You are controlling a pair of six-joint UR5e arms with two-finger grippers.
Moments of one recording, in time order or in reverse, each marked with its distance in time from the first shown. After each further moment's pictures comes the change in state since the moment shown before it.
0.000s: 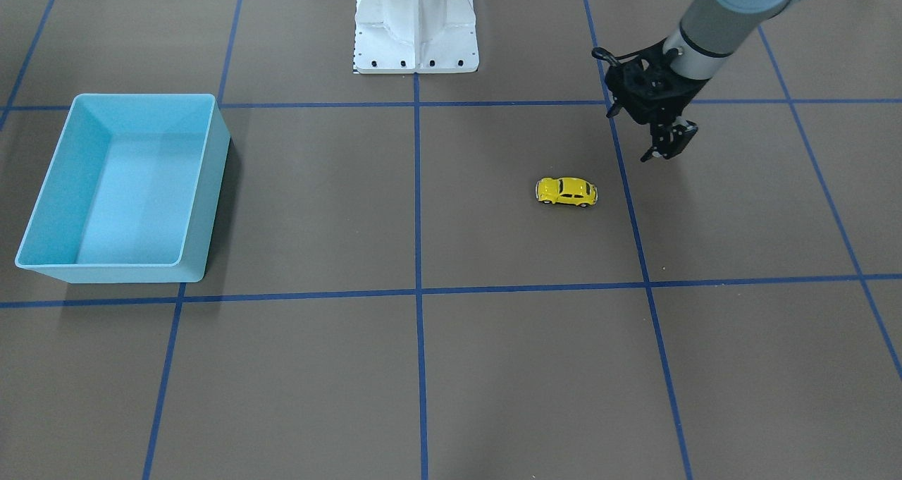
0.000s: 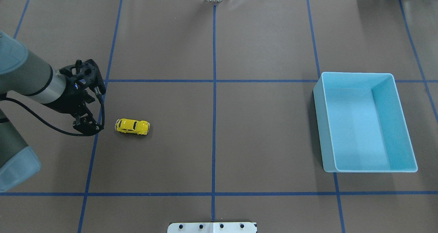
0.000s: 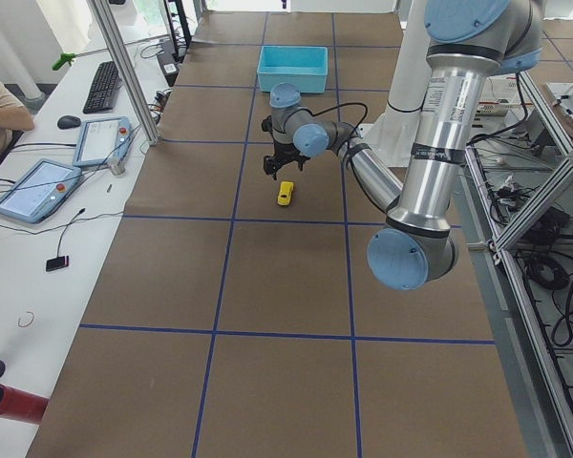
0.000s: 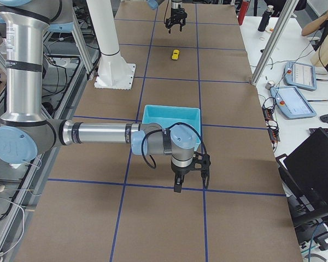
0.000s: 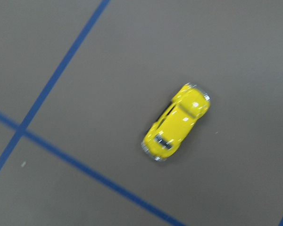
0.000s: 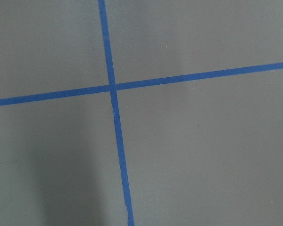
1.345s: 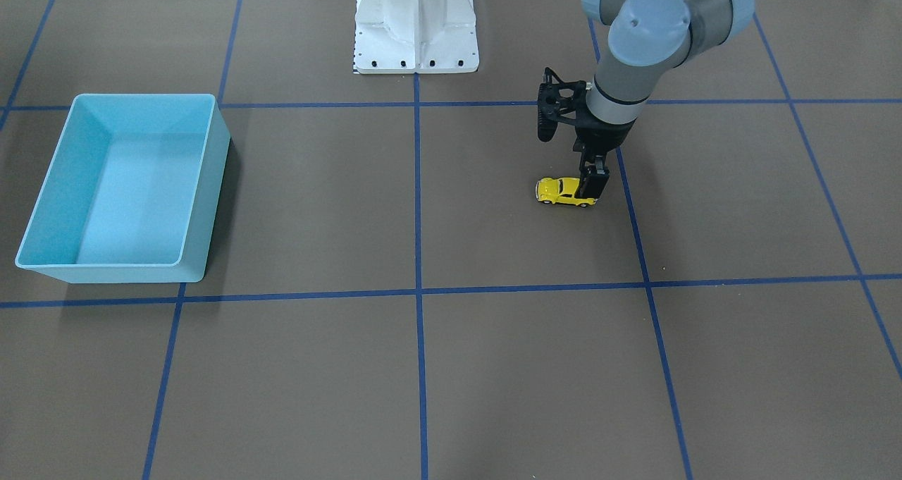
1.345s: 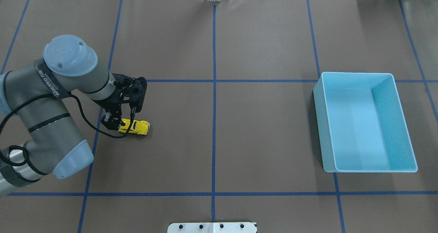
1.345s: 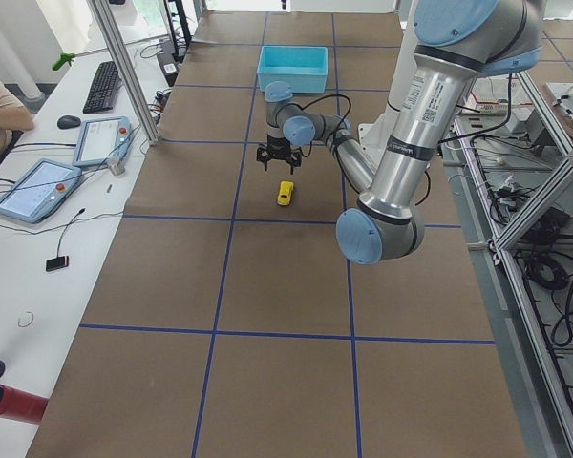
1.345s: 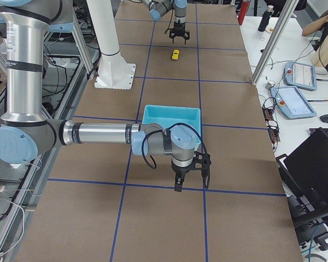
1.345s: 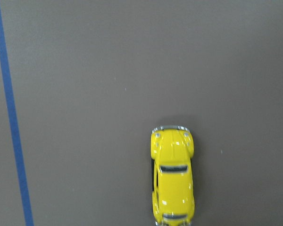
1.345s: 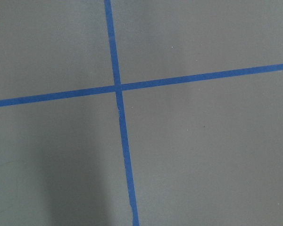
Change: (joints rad) left arm 0.077 -0.198 0.222 0.055 0.103 0.511; right arm 0.000 0.000 -0.001 0.008 0.018 -0.001
